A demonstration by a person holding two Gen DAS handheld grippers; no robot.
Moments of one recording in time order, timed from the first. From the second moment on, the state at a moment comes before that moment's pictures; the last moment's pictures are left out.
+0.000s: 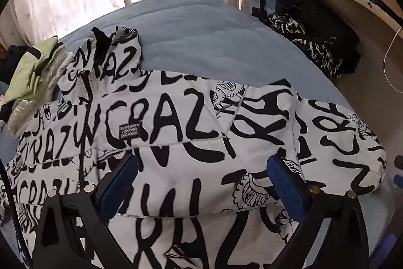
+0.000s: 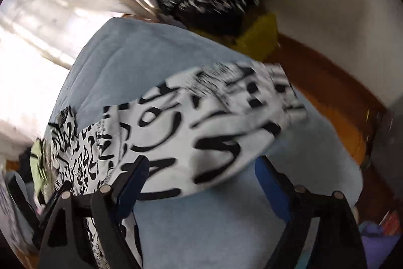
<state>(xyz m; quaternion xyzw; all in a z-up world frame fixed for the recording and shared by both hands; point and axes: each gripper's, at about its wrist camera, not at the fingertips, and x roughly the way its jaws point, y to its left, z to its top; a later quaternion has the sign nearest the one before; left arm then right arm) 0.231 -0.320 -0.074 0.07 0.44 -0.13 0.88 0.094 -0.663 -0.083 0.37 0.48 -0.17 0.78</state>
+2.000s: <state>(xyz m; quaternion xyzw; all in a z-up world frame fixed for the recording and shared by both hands) 0.185 -0.091 -0.089 -0.08 0.46 -0.10 0.88 0.157 -0.360 -0.102 0.25 0.47 0.08 0.84</state>
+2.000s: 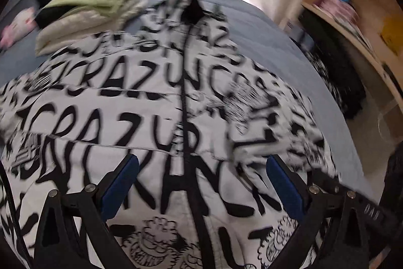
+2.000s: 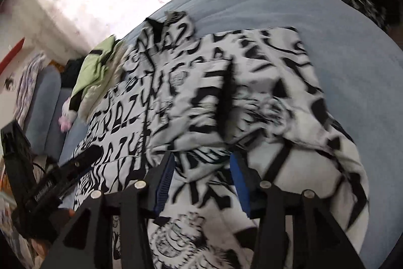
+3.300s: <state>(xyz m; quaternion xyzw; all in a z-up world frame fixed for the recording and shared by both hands) 0.251 -0.033 -0.149 -0.17 0.53 -0.05 0.83 0.110 -0.369 -0.110 0.28 0.47 0.09 0.84</state>
